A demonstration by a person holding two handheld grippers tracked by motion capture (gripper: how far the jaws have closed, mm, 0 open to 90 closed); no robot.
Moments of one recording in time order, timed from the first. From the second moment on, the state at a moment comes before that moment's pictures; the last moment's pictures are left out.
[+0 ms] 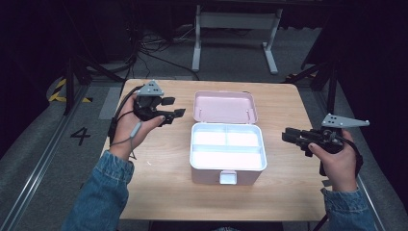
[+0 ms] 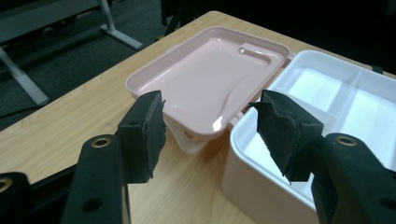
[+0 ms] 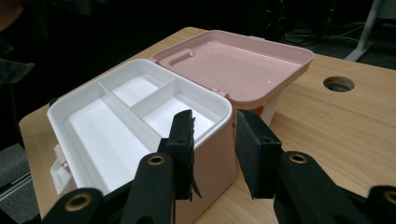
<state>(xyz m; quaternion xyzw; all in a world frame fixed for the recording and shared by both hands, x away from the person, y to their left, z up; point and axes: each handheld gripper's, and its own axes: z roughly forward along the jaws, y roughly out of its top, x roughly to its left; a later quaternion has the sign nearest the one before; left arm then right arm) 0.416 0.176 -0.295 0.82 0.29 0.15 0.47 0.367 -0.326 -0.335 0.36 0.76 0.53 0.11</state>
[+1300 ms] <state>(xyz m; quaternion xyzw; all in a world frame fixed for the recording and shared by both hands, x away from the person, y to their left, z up) 0.344 0.264 -0.357 0.85 0.42 0.13 0.29 0.393 -0.368 -0.356 0.42 0.80 0.41 0.12</state>
